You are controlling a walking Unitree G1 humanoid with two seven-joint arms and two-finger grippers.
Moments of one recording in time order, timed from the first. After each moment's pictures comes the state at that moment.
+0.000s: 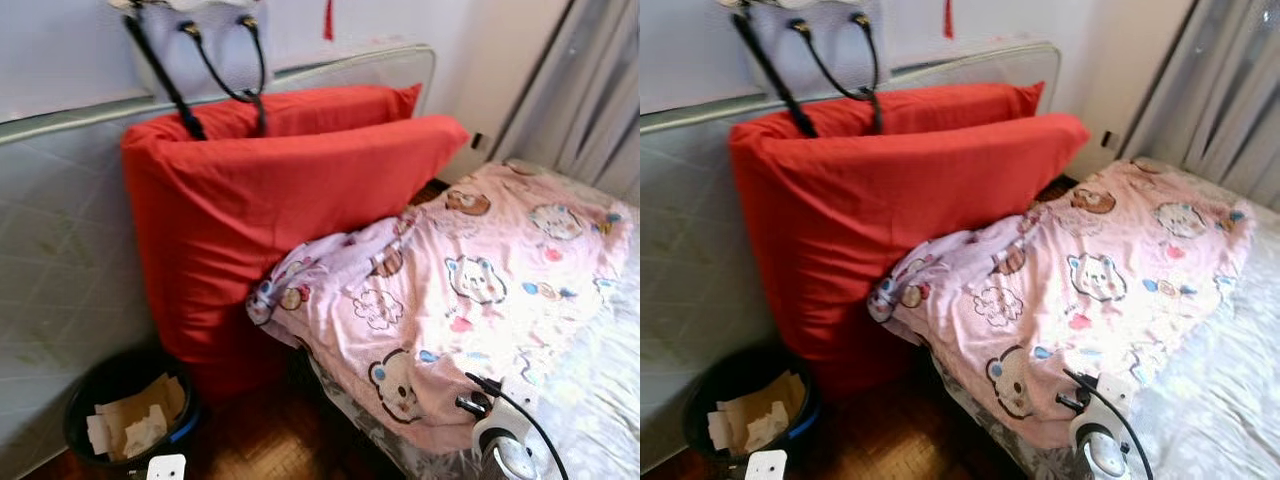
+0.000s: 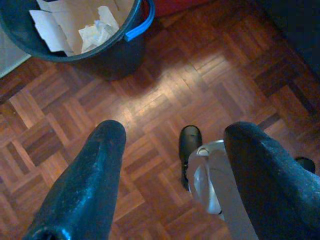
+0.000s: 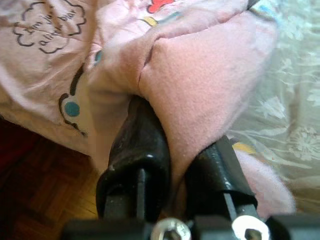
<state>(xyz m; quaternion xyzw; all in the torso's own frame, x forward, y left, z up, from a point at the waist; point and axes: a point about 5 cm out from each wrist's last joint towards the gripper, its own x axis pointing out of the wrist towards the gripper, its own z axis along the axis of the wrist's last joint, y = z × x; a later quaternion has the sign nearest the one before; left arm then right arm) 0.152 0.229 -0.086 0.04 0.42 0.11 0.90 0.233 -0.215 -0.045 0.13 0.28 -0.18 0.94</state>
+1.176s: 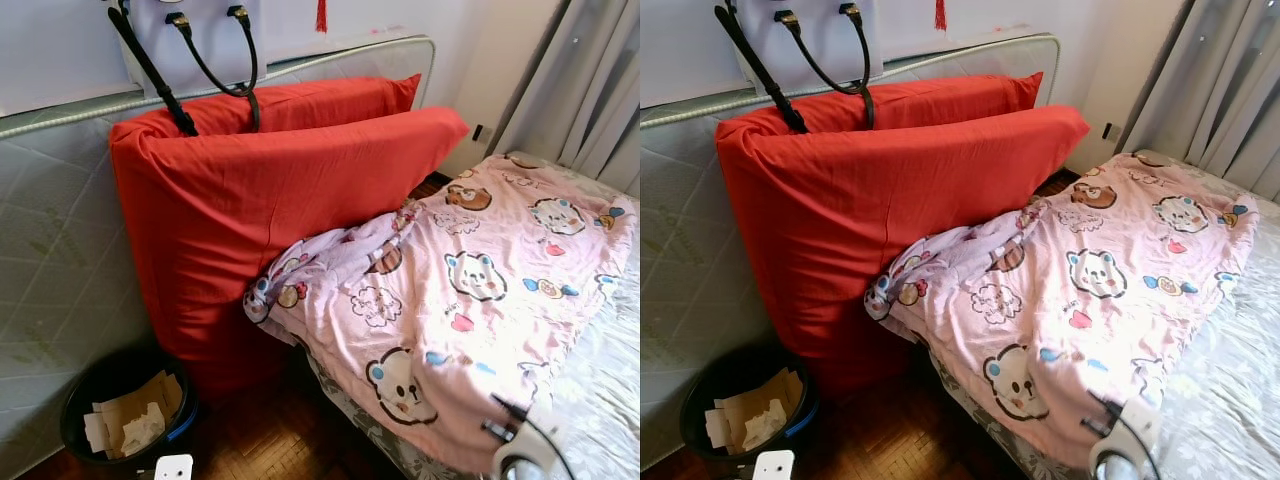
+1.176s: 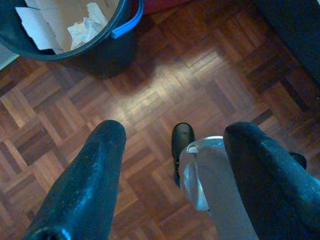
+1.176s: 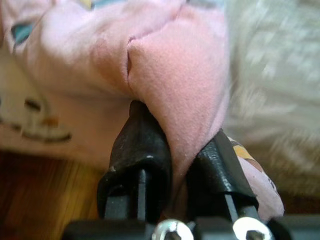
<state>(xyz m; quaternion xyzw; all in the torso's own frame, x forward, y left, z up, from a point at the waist) 0.152 0.221 -0.088 0.03 0.43 0.10 0.90 0.199 -0.229 -0.063 0.13 0.33 -0.27 0.90</state>
